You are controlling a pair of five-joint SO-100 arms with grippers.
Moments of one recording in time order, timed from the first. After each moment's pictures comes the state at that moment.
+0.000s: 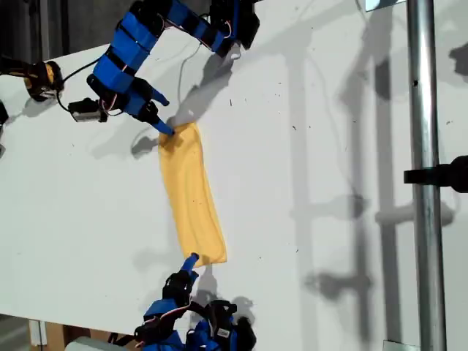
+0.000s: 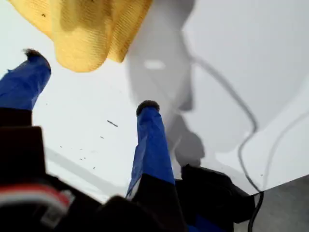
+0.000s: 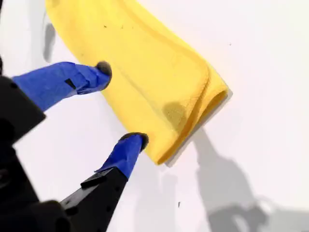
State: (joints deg) arm 0 -28.9 140.9 130.3 78.9 -57.2; arm 1 46.1 87.7 85.5 96.5 35.9
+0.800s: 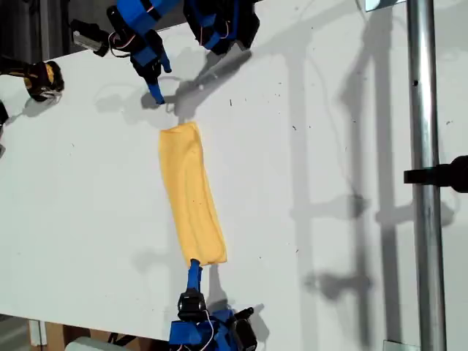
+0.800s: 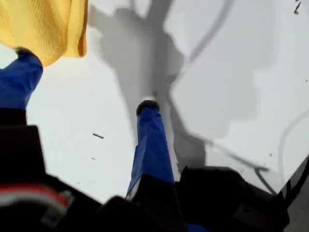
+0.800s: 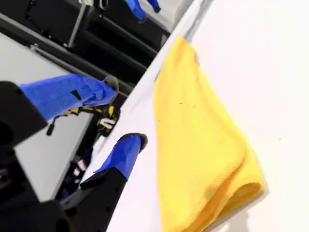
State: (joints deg) arm 0 -18.8 198.5 164.0 66.5 -65.0; arm 1 59.7 135.4 128.9 82.3 42.4
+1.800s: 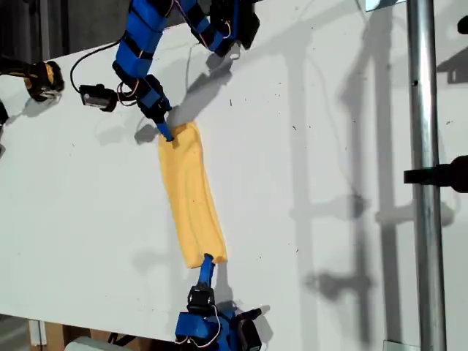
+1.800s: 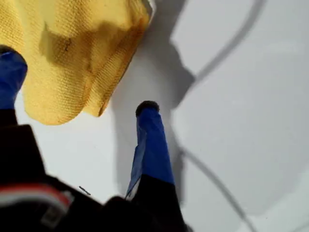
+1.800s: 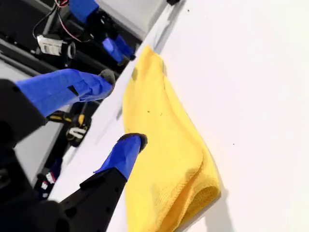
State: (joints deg) arm 0 -13.8 198.6 168.6 65.2 -68.4; arm 1 47.6 98.5 116.8 57.3 34.8
